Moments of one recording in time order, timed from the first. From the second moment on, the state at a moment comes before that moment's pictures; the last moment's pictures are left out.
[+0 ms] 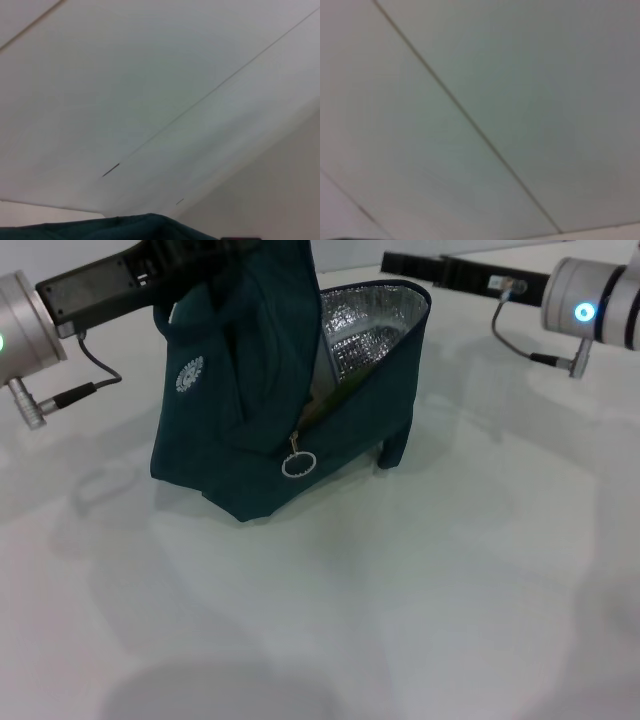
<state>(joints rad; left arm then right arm) -0.76 -2.07 0.78 0.54 1.61 1.43 -2.12 0.72 1.98 -0.98 -0.44 -1.43 -0.96 1.80</state>
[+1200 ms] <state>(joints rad) -0.75 -2.08 0.77 0.55 1.60 1.42 -2.10 0.64 2.00 -1.04 -0.55 -1.49 -1.01 1.84</state>
